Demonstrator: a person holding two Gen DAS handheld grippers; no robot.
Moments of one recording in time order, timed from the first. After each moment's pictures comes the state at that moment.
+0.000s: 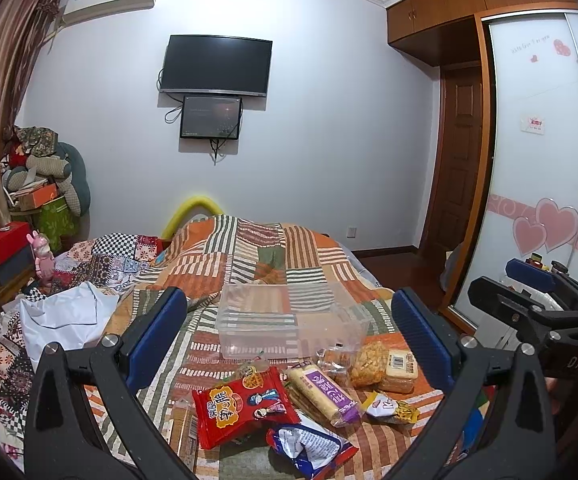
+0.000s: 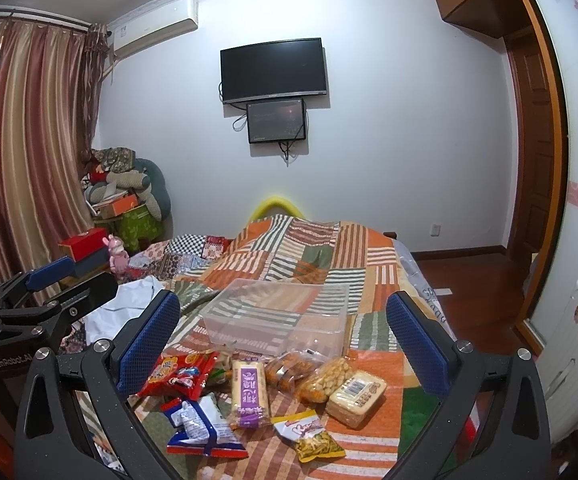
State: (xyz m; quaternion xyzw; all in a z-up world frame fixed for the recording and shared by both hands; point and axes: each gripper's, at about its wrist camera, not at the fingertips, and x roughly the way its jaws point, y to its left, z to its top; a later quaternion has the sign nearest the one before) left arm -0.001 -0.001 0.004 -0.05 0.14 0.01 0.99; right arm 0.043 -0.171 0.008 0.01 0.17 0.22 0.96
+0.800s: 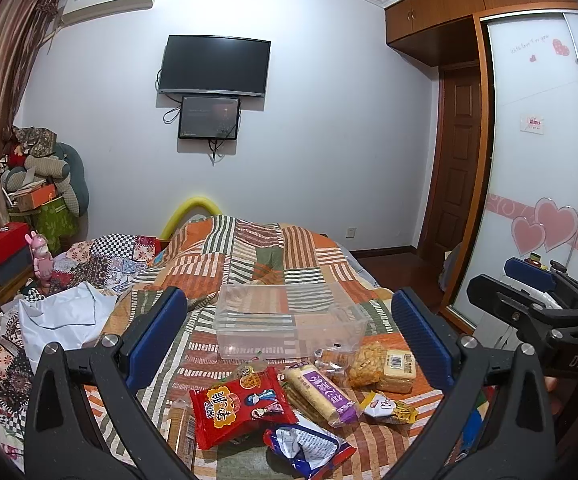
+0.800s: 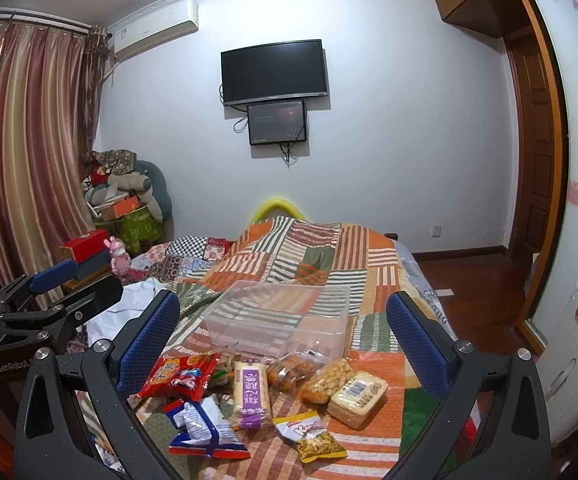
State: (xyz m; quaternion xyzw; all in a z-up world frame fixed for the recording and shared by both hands) left arm -0.001 -0.002 0.001 -0.05 0.14 0.00 0.99; right arm 0.042 -0.170 0.007 0.01 0.16 0.22 0.96
